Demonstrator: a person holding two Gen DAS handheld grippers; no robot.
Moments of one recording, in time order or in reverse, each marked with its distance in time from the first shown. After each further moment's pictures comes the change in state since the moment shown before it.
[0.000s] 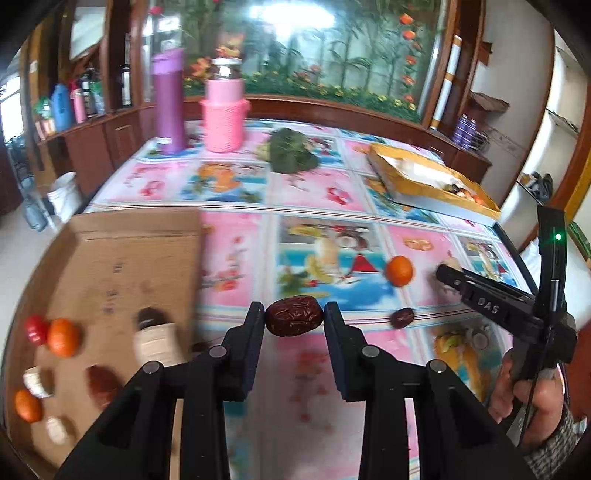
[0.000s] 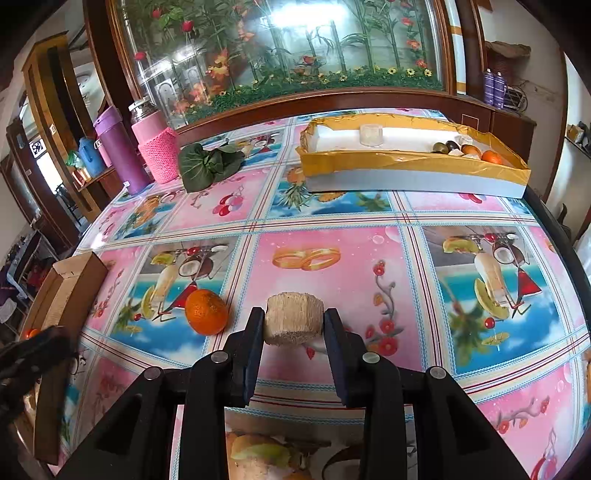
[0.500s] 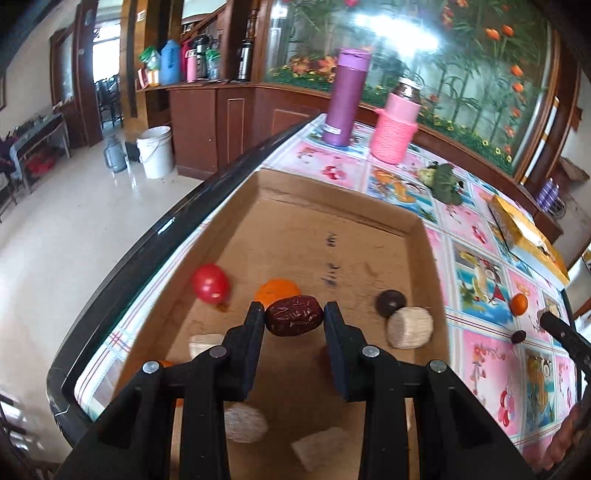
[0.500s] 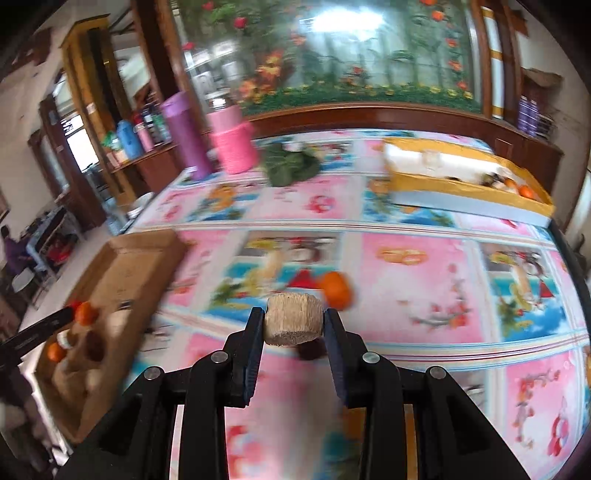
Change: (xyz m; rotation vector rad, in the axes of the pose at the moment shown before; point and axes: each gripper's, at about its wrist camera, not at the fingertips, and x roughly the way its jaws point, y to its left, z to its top) left arm -0.041 0.163 -0.034 -0.282 -0.014 0.227; right arm -0.046 0.097 -0.013 -0.131 -0.004 0.131
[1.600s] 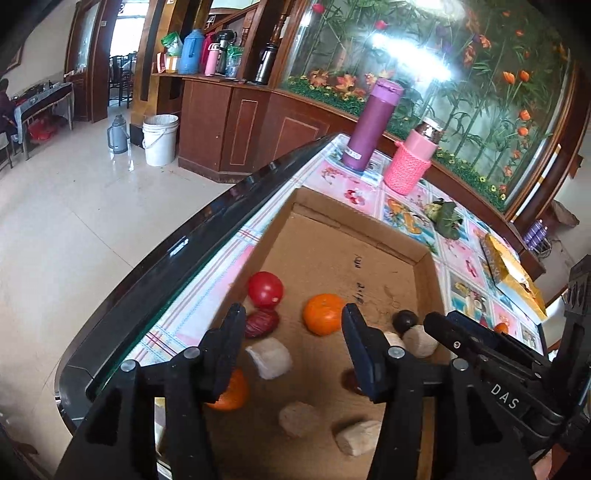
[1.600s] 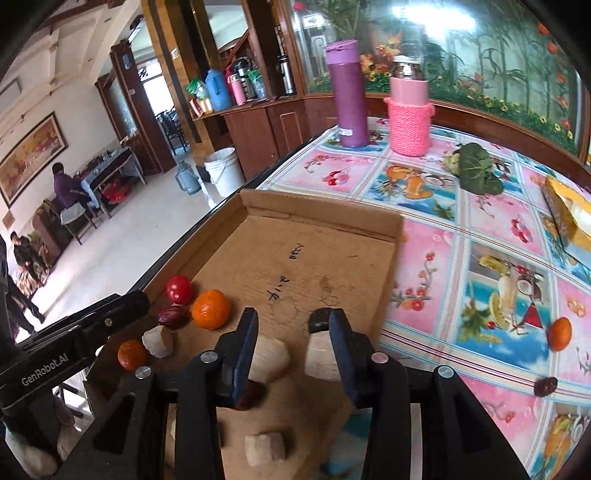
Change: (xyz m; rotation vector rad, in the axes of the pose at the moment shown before) left arm -0.025 0.053 0.004 -0.115 -0.034 -0.090; right arm 0.067 0.179 0.003 -0.192 0.085 0.190
